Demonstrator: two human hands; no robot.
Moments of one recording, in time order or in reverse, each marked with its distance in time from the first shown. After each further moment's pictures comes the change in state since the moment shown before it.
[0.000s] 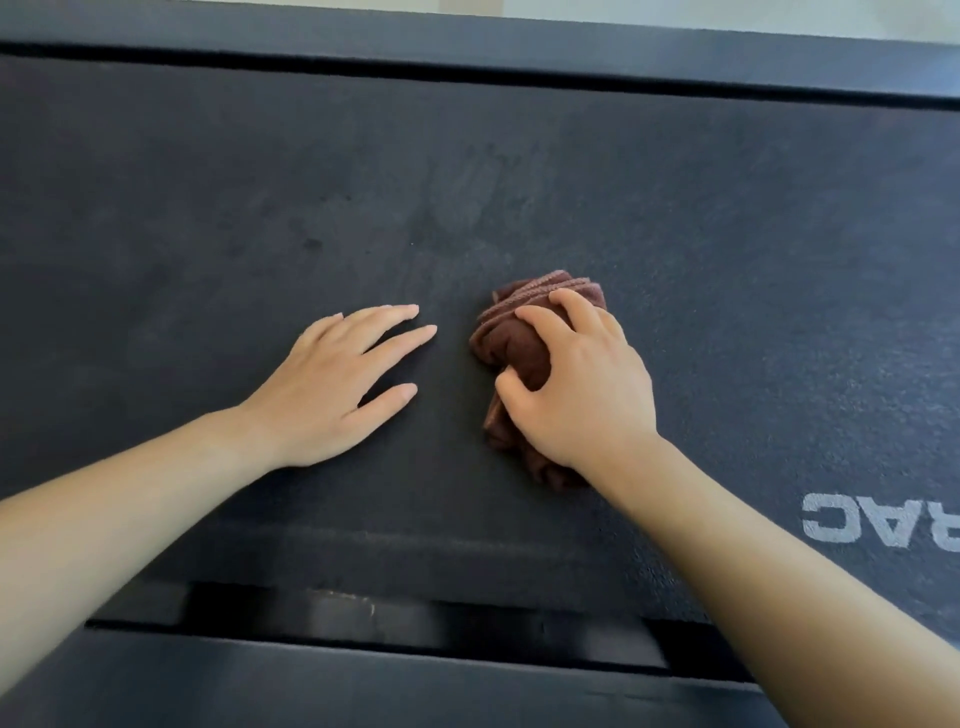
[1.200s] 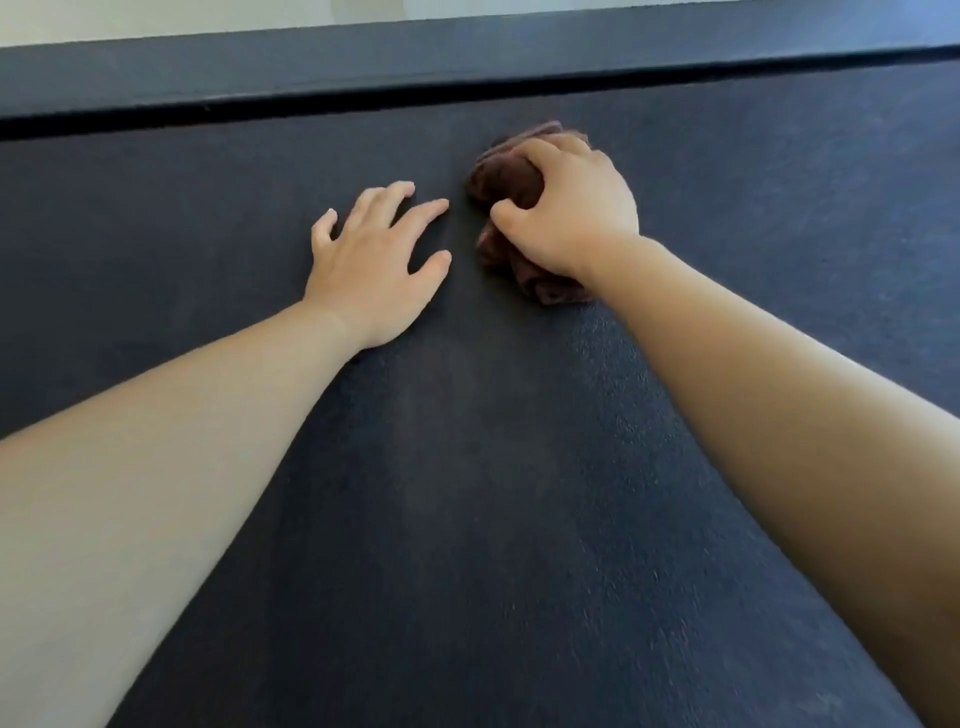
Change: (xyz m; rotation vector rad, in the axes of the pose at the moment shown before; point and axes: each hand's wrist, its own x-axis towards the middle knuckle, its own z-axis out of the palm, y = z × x) left_hand 0.201 -0.076 -0.015 -0.089 0.223 -0.073; right_hand 0.218 0.015 0.018 -0.051 0.107 0.196
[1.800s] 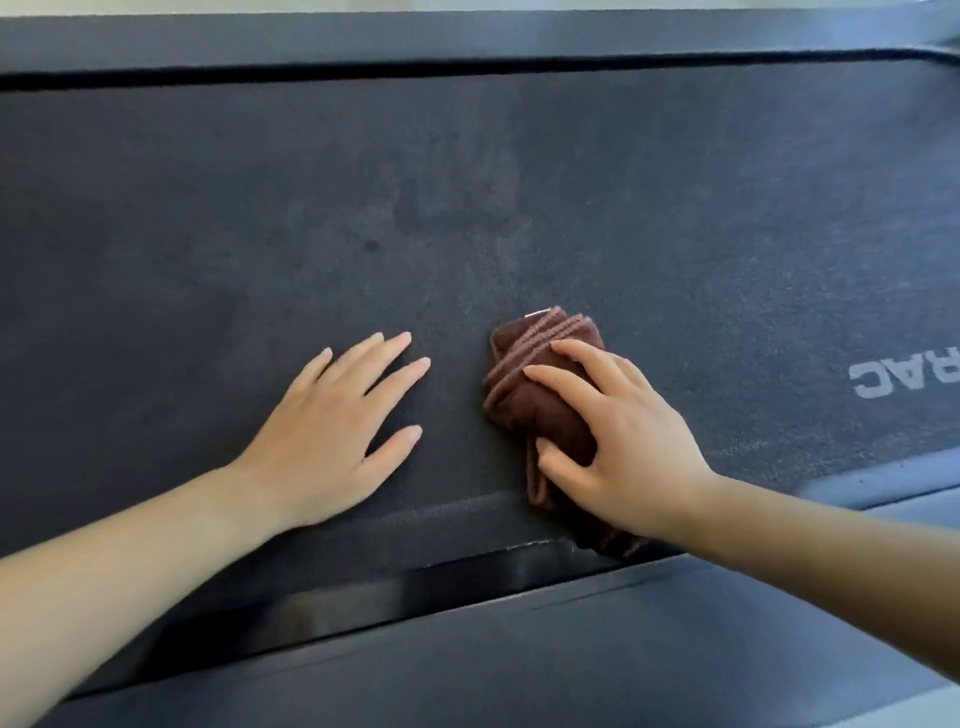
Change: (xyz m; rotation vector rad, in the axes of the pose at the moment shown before) left_hand -0.271 -0.019 -0.060 0.071 -0.272 0.253; right_hand -0.311 -0.049 -0.028 -0.010 -0.150 -0.194
